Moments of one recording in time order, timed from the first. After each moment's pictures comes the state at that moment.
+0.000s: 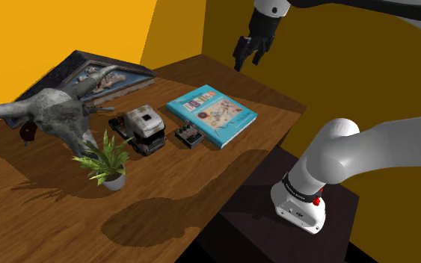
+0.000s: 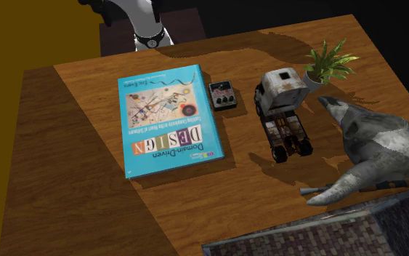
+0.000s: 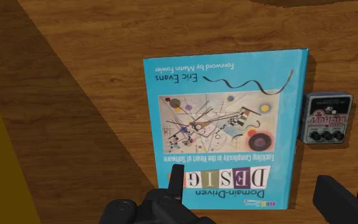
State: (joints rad) arm 0.01 -0.75 0.01 -2.34 -0.01 1.71 0.14
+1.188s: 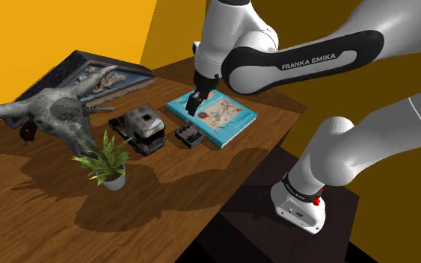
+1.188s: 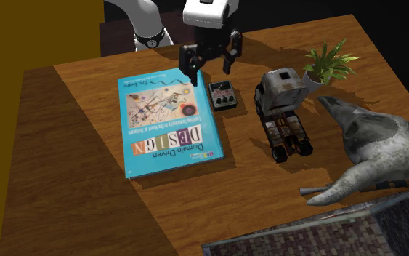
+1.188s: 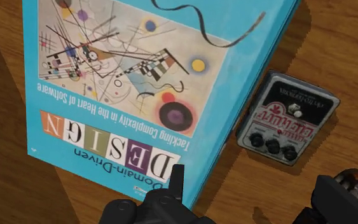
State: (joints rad) arm 0.16 -0.50 0.23 -2.52 -0.06 2.23 0.12
